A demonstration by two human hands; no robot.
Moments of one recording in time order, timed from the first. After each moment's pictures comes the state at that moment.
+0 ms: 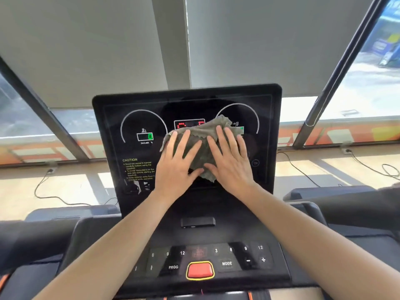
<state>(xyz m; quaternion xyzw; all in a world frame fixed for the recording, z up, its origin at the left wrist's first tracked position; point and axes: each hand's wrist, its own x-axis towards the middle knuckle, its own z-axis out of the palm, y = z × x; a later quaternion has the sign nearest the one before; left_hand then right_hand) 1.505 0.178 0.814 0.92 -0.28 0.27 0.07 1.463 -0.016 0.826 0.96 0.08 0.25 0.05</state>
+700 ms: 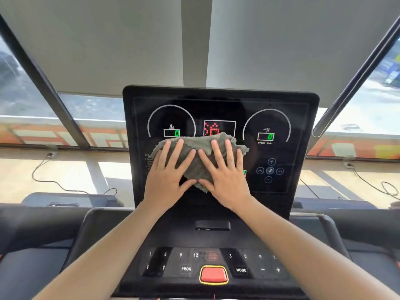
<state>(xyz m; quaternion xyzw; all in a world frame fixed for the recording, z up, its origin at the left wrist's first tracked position) 1.505 0.264 0.787 0.93 -0.25 0.25 0.05 1.476 0.053 0.799 0.97 0.12 0.19 0.06</state>
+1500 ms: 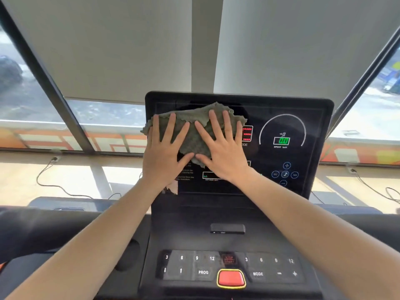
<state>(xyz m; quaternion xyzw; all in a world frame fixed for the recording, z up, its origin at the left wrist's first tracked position) 1.550 0.306 0.840 0.94 -0.20 0.27 0.08 1.529 0.104 0.862 0.96 0.13 0.24 0.05</state>
